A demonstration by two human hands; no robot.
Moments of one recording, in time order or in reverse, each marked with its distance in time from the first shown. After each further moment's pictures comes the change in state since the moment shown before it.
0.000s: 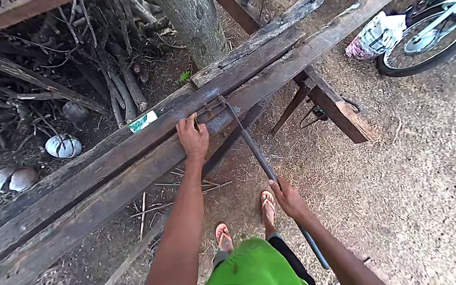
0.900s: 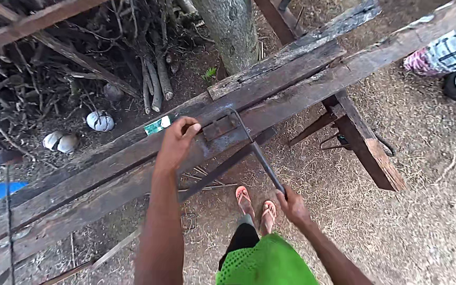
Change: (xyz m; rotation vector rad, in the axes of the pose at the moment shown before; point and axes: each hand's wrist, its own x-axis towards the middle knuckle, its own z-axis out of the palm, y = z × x) left_hand 0.046 0.045 -0.099 -0.318 -0.410 -0.130; right_hand 0.084 0.026 -0.042 -0.086 0.081 -0.244
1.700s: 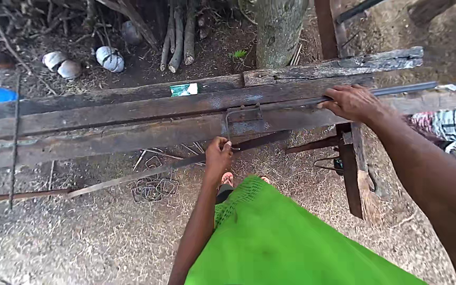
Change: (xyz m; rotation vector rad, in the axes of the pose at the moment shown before) left_hand -0.084 -0.023 0.107 -0.318 0.265 -0.496; right_hand 0.293 -0.128 -0.250 -0.902 -0.273 -0.751
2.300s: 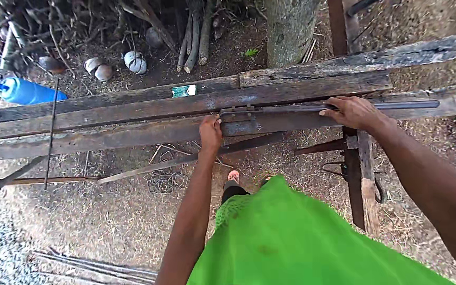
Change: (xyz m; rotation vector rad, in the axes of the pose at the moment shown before) left_hand 0.073 0.025 0.020 0.512 0.336 0.368; right_hand -0.009 0.056 0.060 0.198 0.006 -0.008
